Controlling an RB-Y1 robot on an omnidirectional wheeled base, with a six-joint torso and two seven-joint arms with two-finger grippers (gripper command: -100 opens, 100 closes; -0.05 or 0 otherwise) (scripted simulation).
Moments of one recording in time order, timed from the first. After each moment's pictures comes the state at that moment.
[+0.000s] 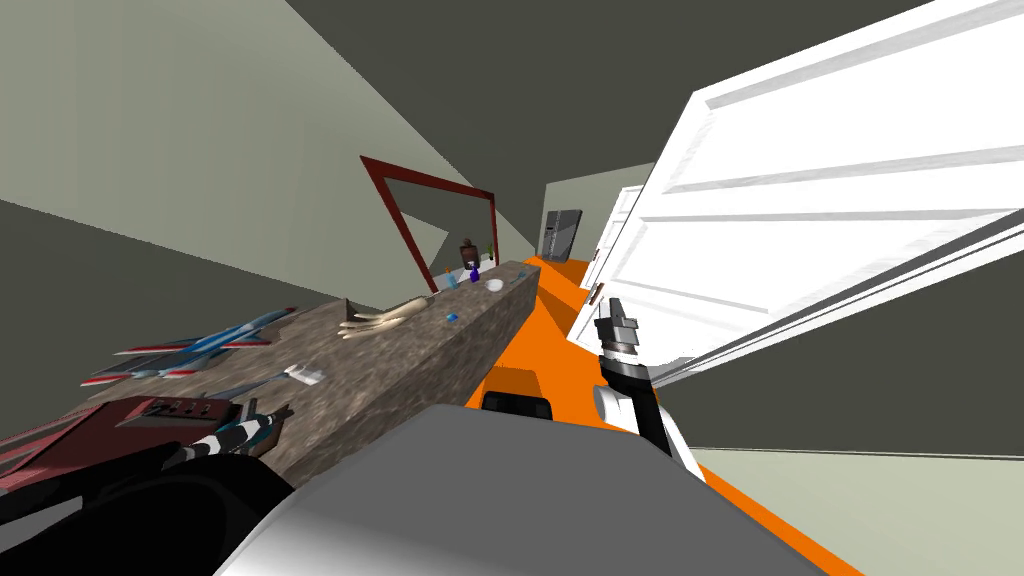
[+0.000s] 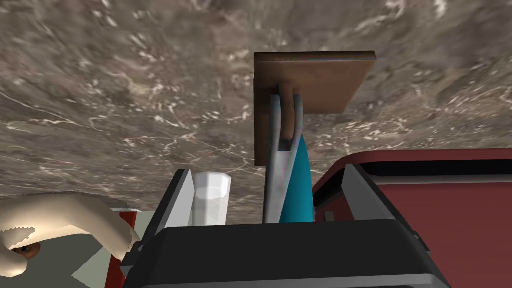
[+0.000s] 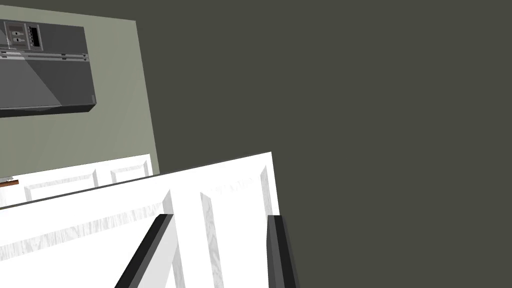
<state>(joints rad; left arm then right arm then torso) 0.90 1.63 -0.52 -1.16 1.00 -0.25 -0.12 0.46 -0.01 -0.02 -2.21 0.10 -0.44 -0.07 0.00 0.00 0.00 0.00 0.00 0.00</state>
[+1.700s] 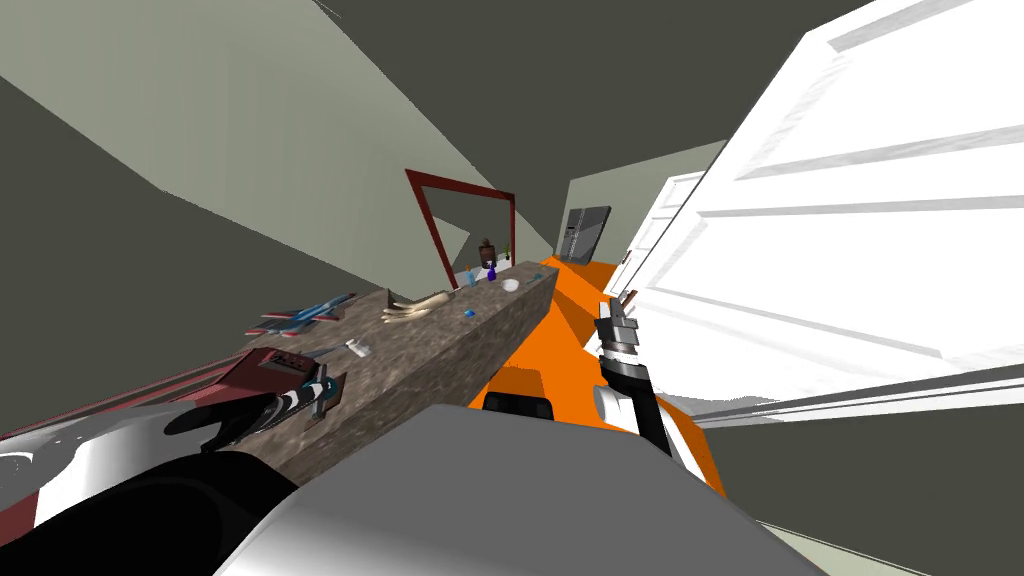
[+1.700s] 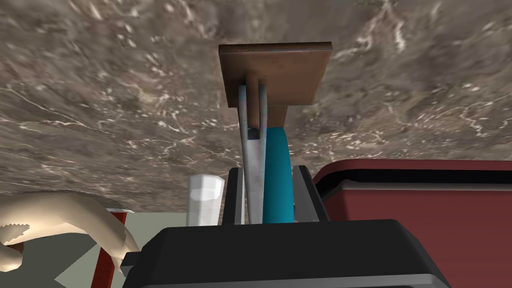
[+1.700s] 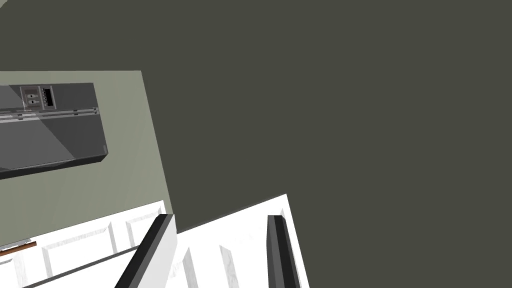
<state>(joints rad) 0.79 1.69 -0.46 -1.32 0.80 -0.09 0.00 0.46 -0.01 -0.02 -2.21 0.10 -0.44 -0.07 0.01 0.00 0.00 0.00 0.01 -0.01</state>
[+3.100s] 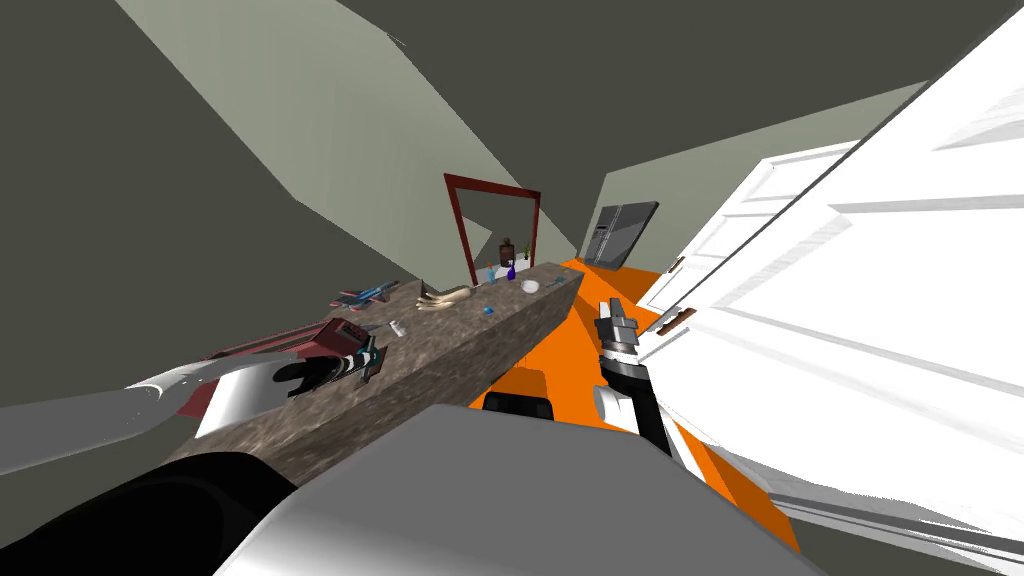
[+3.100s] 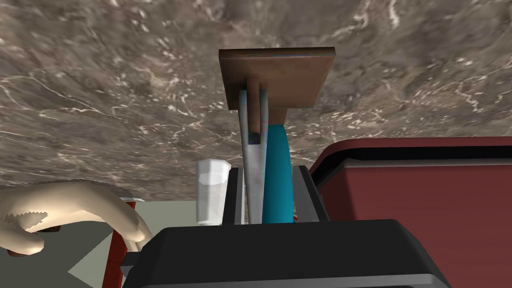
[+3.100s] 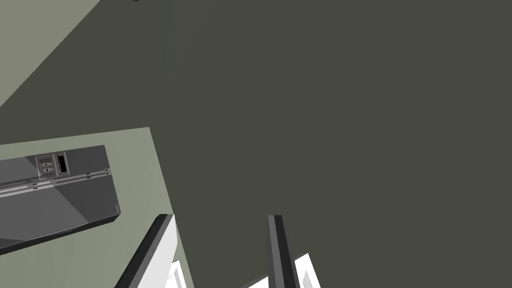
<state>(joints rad) 0.83 1.76 -0.21 -1.59 0.53 0.15 0.13 0.46 -0.01 -0.02 -2.21 0.10 -0.44 -0.07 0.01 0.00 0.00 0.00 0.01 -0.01</state>
